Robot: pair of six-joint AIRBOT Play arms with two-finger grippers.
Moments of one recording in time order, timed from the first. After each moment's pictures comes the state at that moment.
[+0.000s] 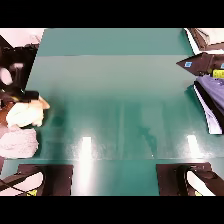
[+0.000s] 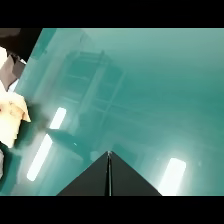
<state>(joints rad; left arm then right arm) 0.09 -1.23 1.19 1.73 -1.24 -1.58 -0.11 -0.90 1.28 -0.74 1.21 1.33</state>
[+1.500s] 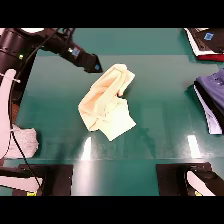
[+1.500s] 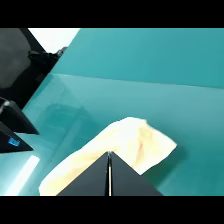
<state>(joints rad) -0.31 -1.57 1.94 1.01 -1.48 -1.32 -0.11 -0.90 1.43 -0.78 1.12 1.33</state>
